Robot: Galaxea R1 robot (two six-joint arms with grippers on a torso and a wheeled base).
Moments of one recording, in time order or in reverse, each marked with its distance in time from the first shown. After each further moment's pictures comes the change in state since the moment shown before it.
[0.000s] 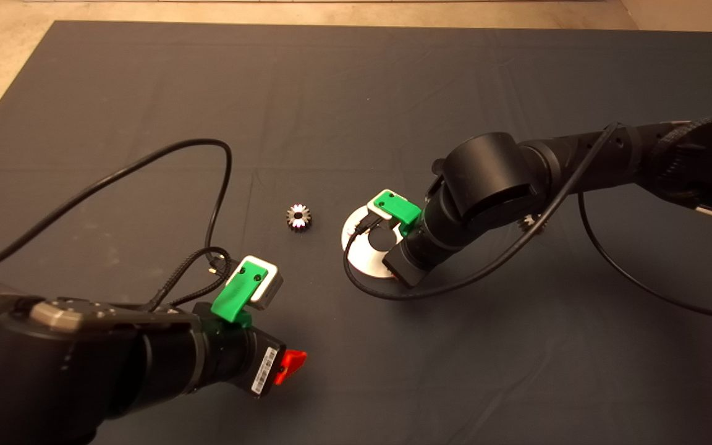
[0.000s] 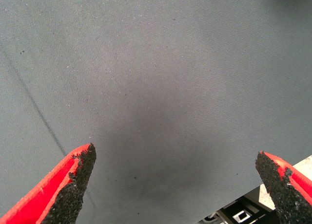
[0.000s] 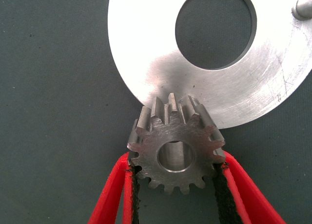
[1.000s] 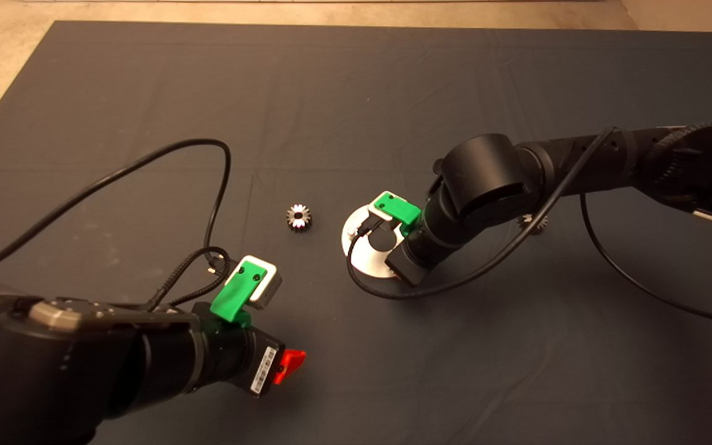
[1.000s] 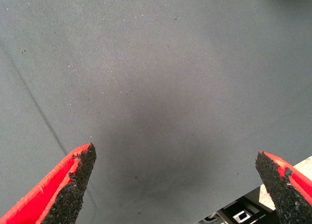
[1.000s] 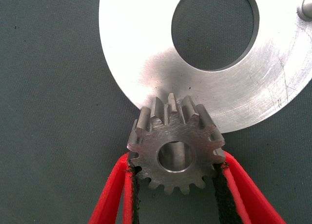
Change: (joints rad) left arm 0.000 -0.003 0.000 0.000 0.000 0.000; right arm -0.017 -0.006 -0.025 -0.007 0.005 -0.065
